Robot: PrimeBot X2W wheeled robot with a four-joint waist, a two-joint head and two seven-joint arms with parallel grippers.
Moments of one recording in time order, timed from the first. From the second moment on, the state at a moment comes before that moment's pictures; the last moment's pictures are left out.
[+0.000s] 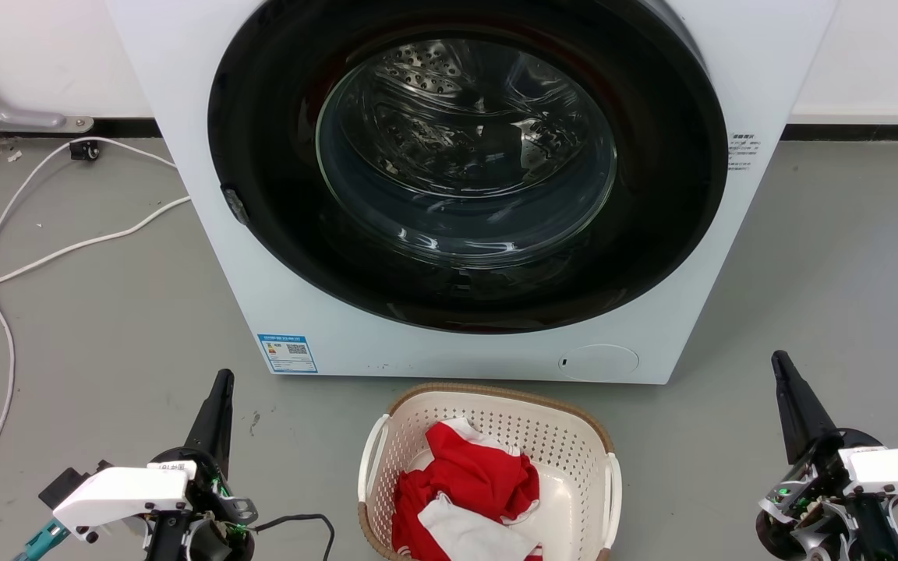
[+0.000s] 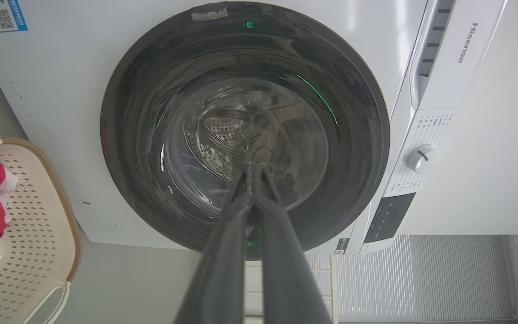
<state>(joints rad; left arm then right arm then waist) -0.11 0.05 0.11 0.25 -1.61 -0.13 0.11 -0.10 -0.05 -0.11 0.25 1.61 0.13 0.12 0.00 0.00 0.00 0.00</state>
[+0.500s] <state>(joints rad) -0.11 0.05 0.11 0.25 -1.61 -0.13 0.11 -0.10 -0.05 -0.11 0.25 1.61 0.13 0.12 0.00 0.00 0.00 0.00</state>
